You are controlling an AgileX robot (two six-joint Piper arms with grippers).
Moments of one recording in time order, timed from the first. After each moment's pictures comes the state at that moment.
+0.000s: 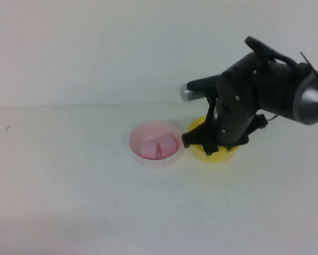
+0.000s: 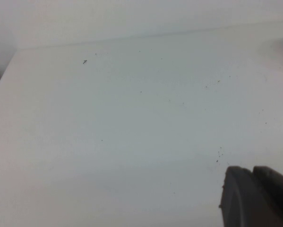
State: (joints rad) right arm 0.60 2.00 -1.59 -0.18 0.89 0.40; left arm -0.05 -0.01 0.00 0.03 0.33 0.01
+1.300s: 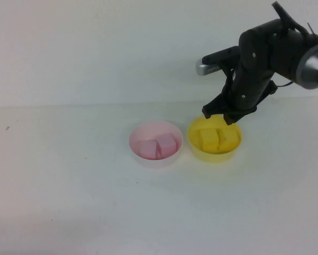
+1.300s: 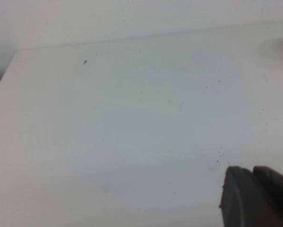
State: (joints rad) right arm 0.42 2.20 -1.94 -0.09 1.01 0.03; left arm -0.05 -0.01 0.00 0.03 0.33 0.01
